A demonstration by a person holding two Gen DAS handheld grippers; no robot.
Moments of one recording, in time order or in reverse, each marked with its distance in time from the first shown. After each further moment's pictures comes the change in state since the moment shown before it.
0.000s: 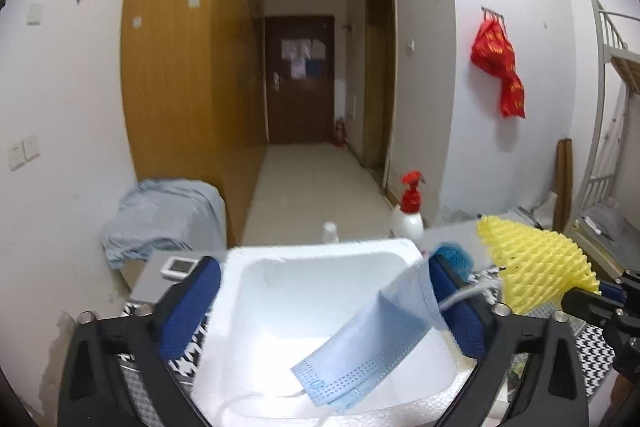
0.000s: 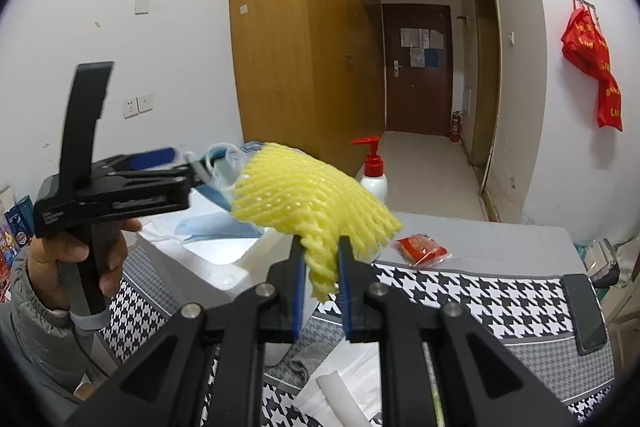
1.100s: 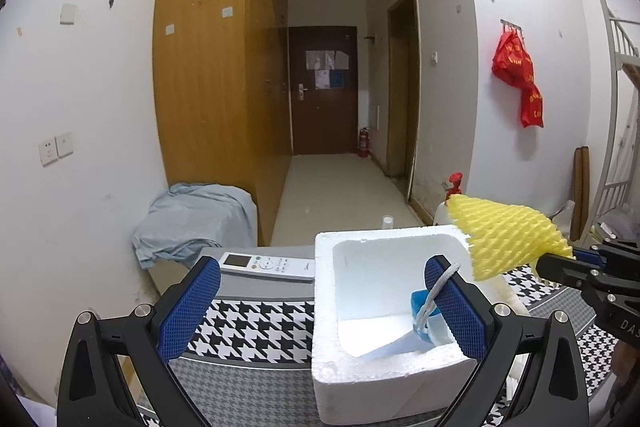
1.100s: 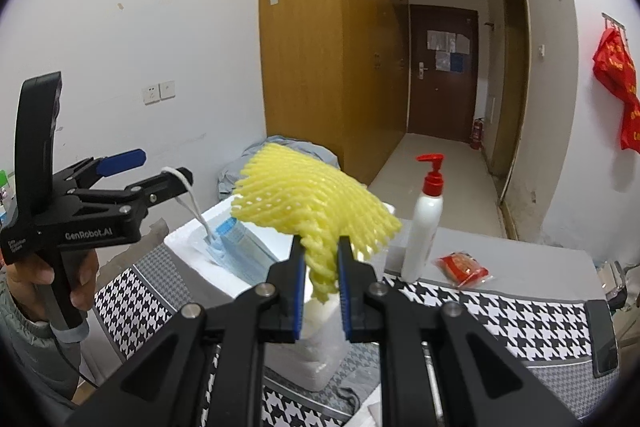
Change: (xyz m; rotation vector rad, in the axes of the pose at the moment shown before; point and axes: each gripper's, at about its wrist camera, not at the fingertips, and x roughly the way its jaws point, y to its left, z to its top) left arm -0.038 0.052 -0.017 -0.012 -0.025 0.072; right arm 0.031 0.055 0.016 -0.078 0.021 0.069
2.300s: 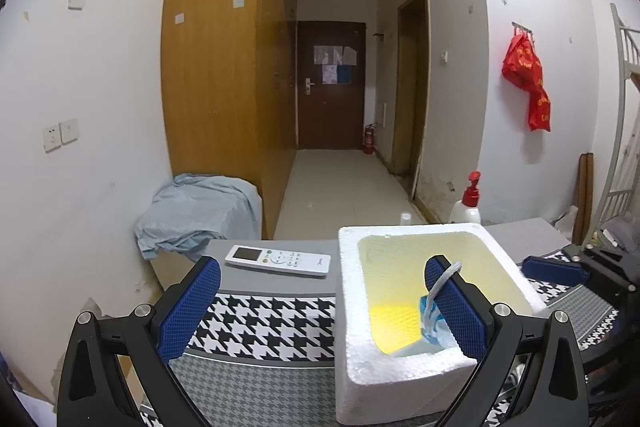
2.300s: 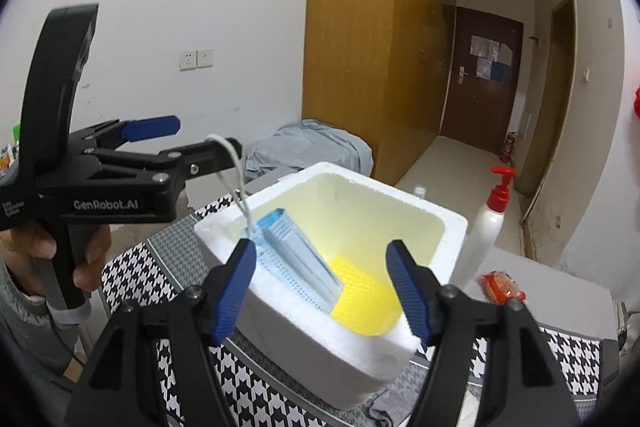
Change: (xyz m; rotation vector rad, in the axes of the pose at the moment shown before) left arm 0.003 0.024 -0.005 -0.039 0.013 -0.001; right arm 0.039 0.043 0.000 -0.134 0.047 0.084
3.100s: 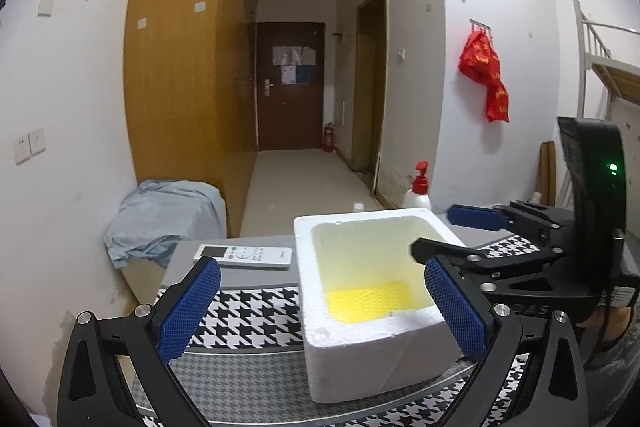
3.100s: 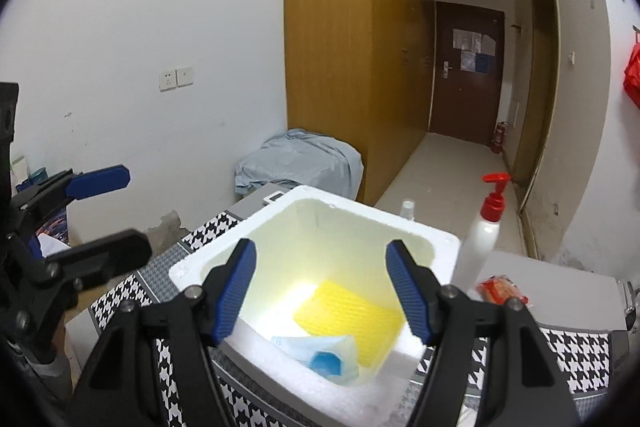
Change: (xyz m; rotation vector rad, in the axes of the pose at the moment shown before) left arm -0.026 -0.005 -0.006 0.046 0.005 -0.136; right arm 0.013 -0.019 0.017 0.100 -0.027 -0.030
